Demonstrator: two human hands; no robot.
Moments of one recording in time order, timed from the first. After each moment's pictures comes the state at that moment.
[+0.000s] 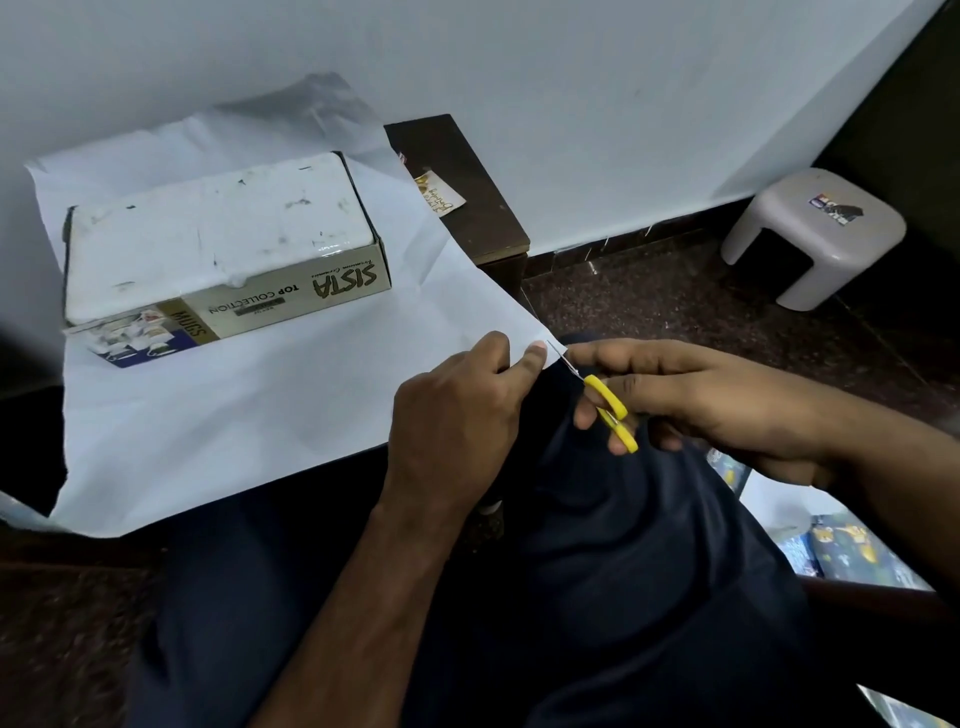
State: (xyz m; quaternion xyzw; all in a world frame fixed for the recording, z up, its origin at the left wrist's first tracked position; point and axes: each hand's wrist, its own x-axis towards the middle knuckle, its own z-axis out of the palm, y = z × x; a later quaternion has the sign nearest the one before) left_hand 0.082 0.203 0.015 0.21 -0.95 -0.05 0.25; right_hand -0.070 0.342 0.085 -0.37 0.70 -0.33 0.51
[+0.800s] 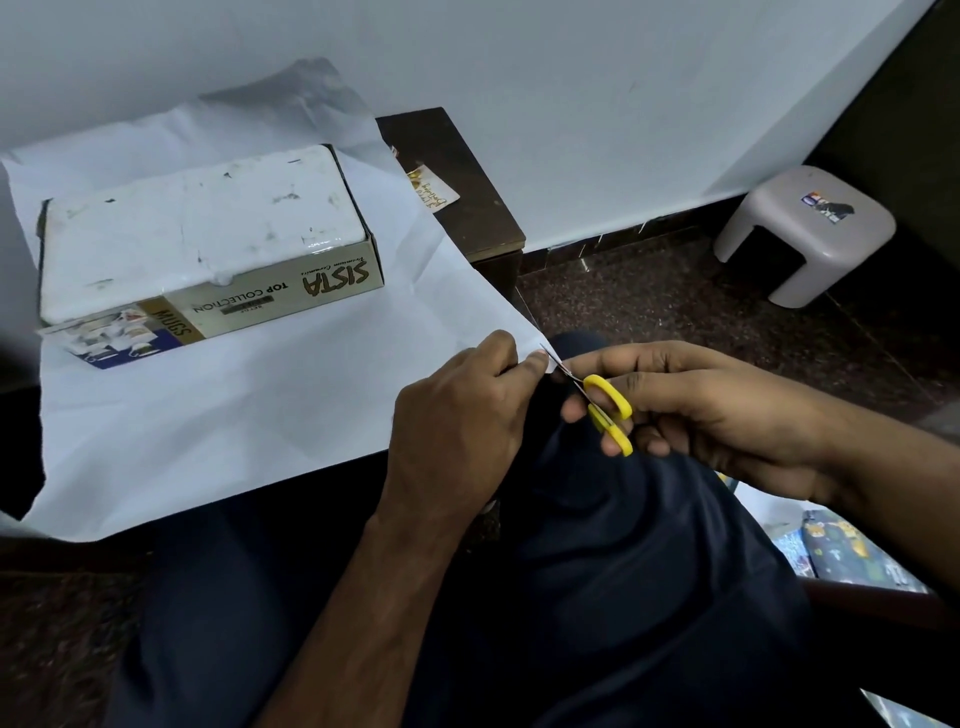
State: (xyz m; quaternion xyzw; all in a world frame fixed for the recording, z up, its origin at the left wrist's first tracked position) left_hand 0.081 0.205 0.013 0.19 -0.94 -0.11 0.27; right_hand -0.071 0.341 0.071 -0.25 0.65 -0.45 0.57
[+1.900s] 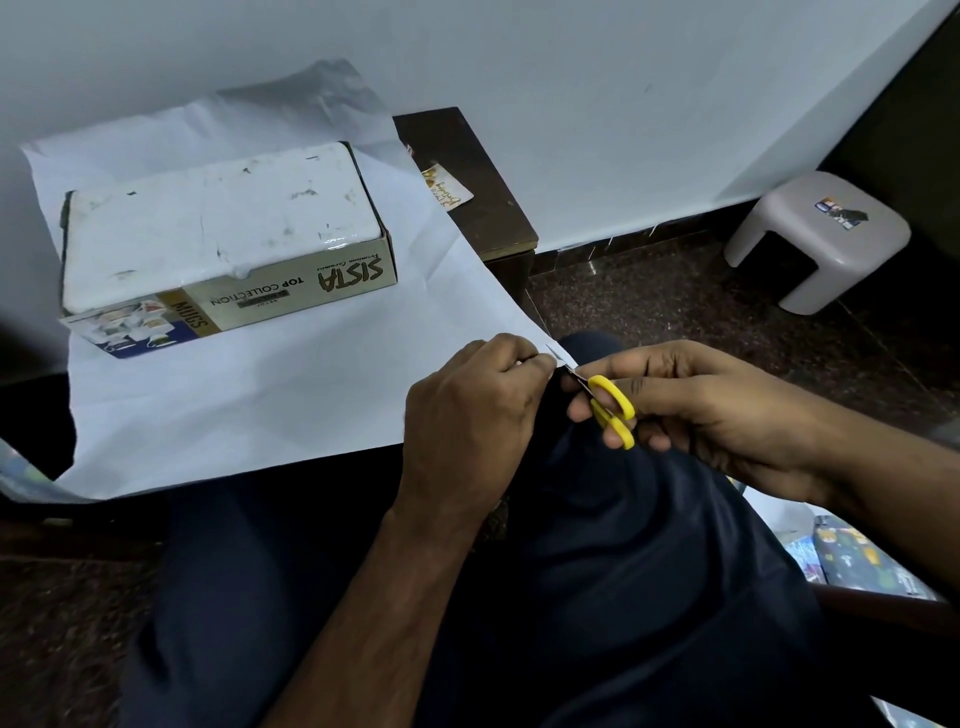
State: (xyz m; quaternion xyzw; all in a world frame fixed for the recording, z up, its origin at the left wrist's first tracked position) left_hand 0.081 0.205 0.003 0.21 -0.91 -0.14 0.32; right_hand -0.068 0.338 0.065 -0.26 0.67 -0.45 0.54
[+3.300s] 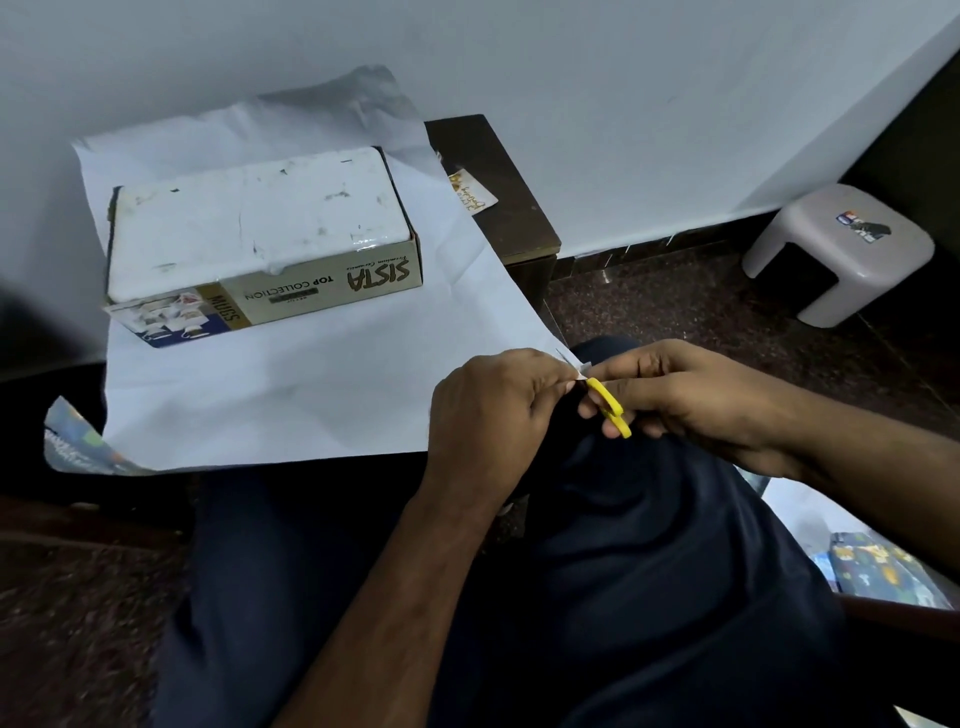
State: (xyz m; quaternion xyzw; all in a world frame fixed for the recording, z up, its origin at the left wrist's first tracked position) left_hand 0.083 0.198 0.002 0.25 -0.88 -0.31 0.27; right_hand -0.074 0.315 0.046 -0.30 0.72 -0.36 0.51
